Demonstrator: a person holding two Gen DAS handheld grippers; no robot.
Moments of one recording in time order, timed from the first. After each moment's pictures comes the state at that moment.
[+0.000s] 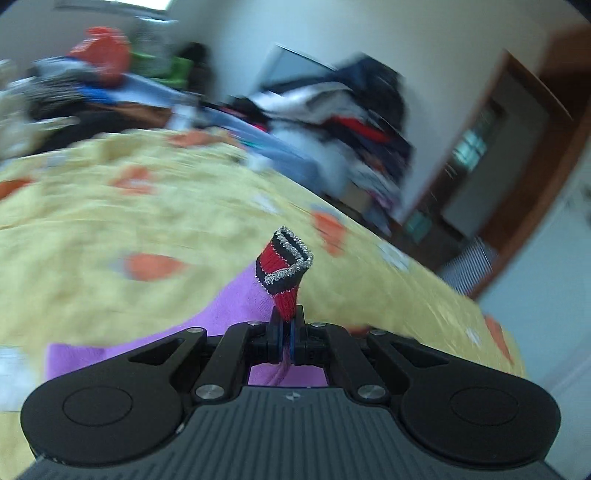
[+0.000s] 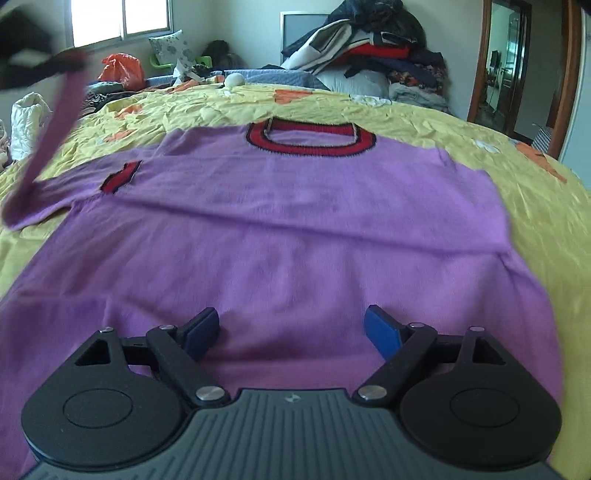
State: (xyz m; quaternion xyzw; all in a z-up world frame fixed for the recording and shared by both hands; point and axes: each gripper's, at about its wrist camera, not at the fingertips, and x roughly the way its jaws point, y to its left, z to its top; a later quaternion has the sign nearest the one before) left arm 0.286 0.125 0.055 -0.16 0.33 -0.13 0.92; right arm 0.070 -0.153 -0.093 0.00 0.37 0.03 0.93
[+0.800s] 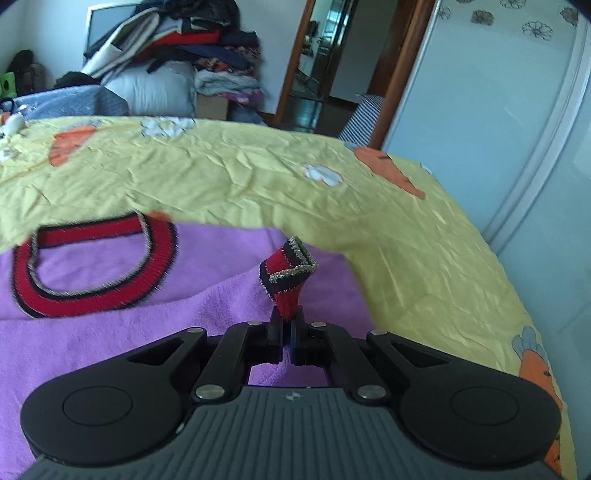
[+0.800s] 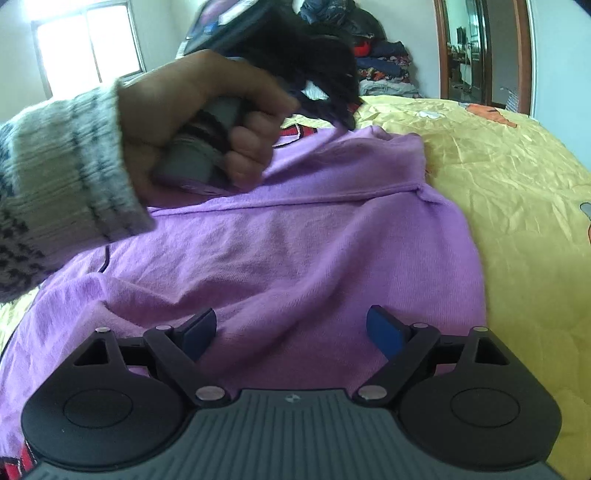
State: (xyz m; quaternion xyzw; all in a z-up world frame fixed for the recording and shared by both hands) left arm 0.258 -0.201 -0.048 0.01 0.38 -0.30 0.87; right arm 0.008 -0.213 -0.092 0.09 0.34 0.02 0.93
